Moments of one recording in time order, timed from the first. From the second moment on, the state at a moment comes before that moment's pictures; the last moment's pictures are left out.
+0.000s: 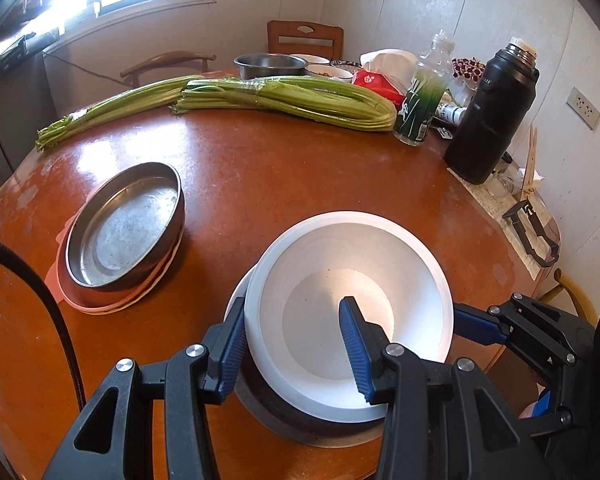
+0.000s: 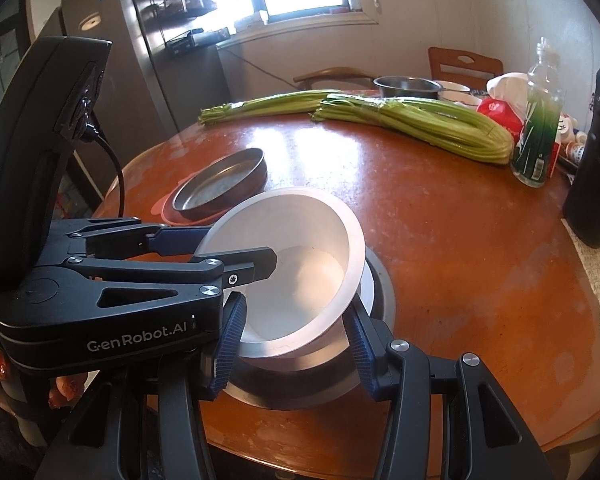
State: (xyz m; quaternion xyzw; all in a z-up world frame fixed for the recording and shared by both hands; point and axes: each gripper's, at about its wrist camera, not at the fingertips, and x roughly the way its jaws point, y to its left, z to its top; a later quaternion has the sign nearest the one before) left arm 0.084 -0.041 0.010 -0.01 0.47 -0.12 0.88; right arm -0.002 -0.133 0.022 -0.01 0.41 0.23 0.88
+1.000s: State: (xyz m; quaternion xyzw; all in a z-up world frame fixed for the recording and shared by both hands) left arm 0.084 -0.034 0.009 -0.02 0.47 -0.12 0.88; right arm -0.002 -0.141 0.023 -0.01 0.41 0.21 0.89
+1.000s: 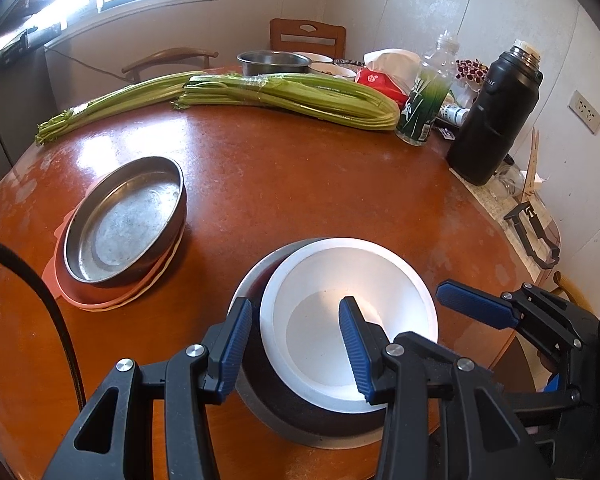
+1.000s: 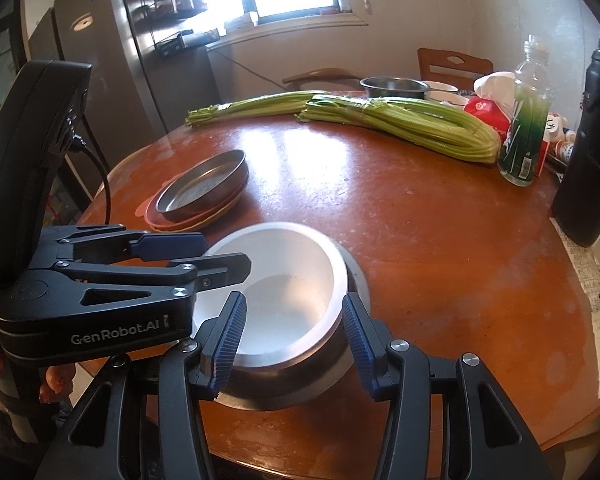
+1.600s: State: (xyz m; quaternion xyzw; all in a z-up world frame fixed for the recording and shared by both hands) left arm 0.072 -0.013 0.019 -0.02 0.45 -0.09 0.89; right arm 0.013 -0.153 0.051 -0.01 0.38 0.19 0.91
